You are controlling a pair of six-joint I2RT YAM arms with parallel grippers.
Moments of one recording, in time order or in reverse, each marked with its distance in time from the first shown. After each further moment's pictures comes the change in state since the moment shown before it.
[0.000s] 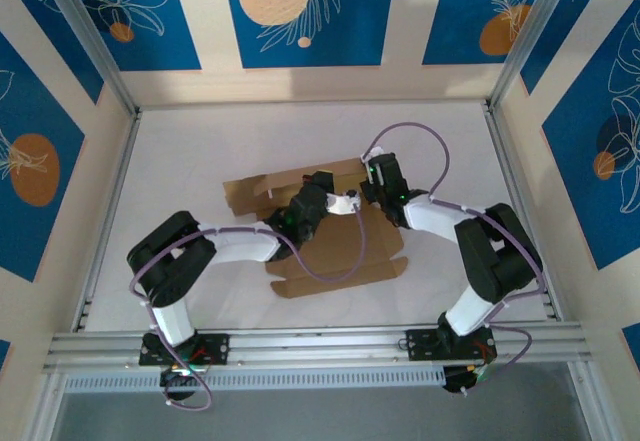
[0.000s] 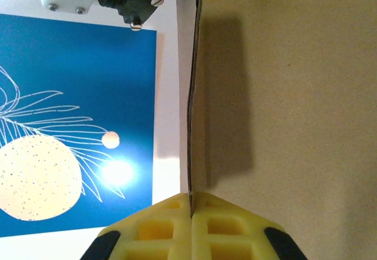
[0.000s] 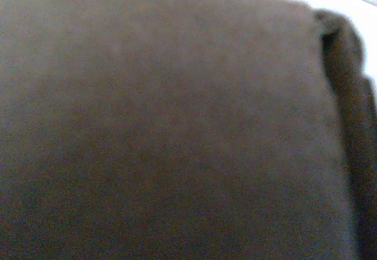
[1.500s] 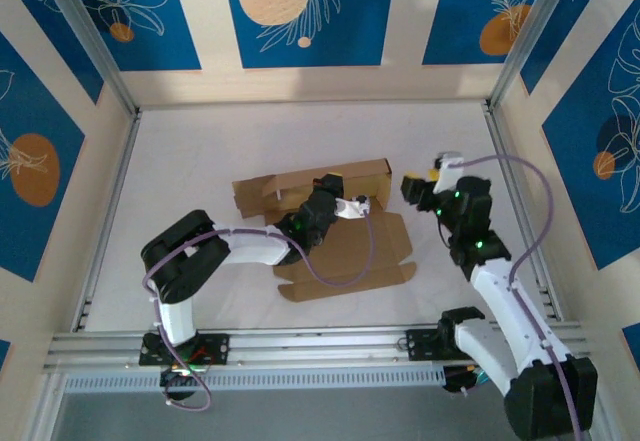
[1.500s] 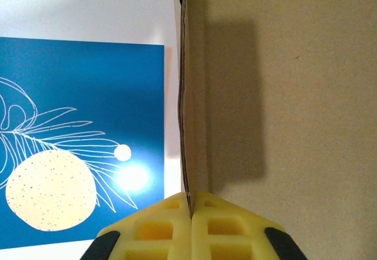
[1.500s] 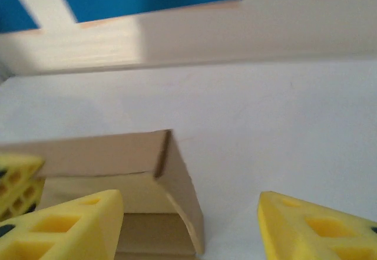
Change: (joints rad) left arm -0.045 0.072 0.027 0.092 -0.046 0.067; right arm -0.362 -0.740 -0.204 -0.183 -0.510 0.285
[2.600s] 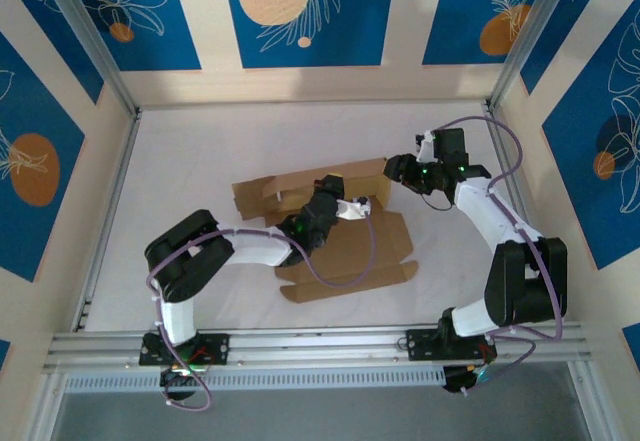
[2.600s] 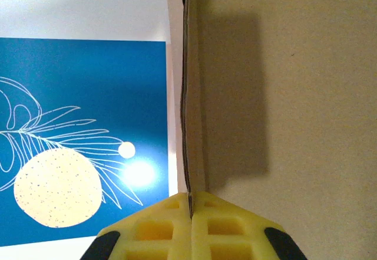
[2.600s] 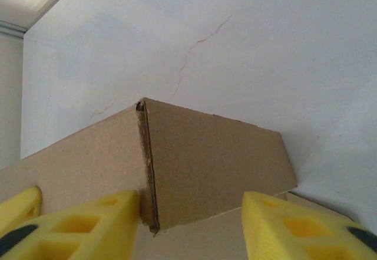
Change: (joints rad) left arm -0.010 0.020 0.000 0.026 -0.031 0.029; right arm 0.009 0.536 0.365 -0.322 -0.282 0.285
